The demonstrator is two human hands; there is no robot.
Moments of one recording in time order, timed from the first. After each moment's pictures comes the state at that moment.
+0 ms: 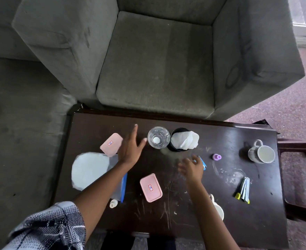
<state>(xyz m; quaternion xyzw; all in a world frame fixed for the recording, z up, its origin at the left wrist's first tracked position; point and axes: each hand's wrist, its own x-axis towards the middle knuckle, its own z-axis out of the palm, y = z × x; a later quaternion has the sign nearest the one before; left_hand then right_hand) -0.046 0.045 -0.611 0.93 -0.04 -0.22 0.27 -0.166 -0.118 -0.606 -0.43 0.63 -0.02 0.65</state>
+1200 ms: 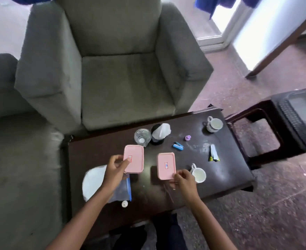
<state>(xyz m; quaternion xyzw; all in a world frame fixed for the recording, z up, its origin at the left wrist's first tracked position) -0.122 0.124 -0.431 0.74 0.06 -0.37 0.55 -0.283 -0.024 -0.473 -0.52 0.56 -0.05 0.64</state>
